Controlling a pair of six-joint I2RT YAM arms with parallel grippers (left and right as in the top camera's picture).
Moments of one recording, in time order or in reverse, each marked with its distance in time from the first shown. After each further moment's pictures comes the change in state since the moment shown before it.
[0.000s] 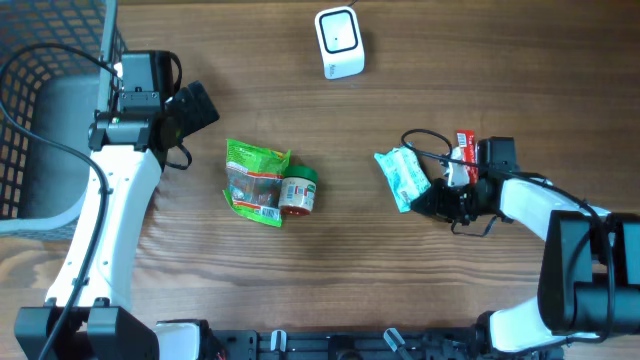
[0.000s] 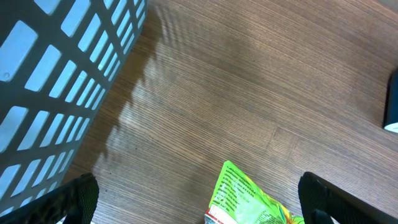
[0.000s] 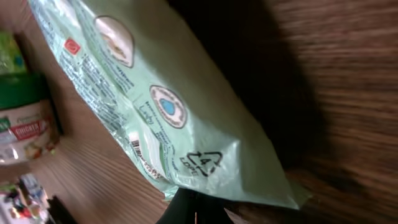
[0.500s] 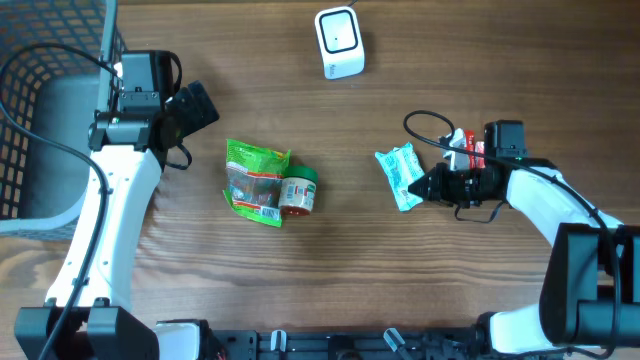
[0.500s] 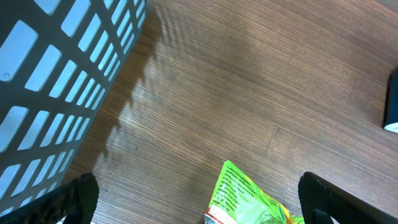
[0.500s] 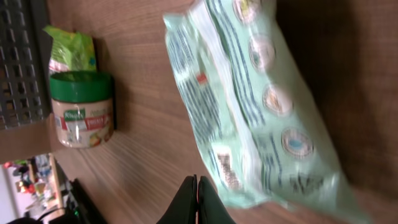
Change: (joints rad) left arm 0.000 0.000 0.000 0.000 0.000 0.000; right arm 0.000 -0.050 0.106 -0.078 -0.113 -0.086
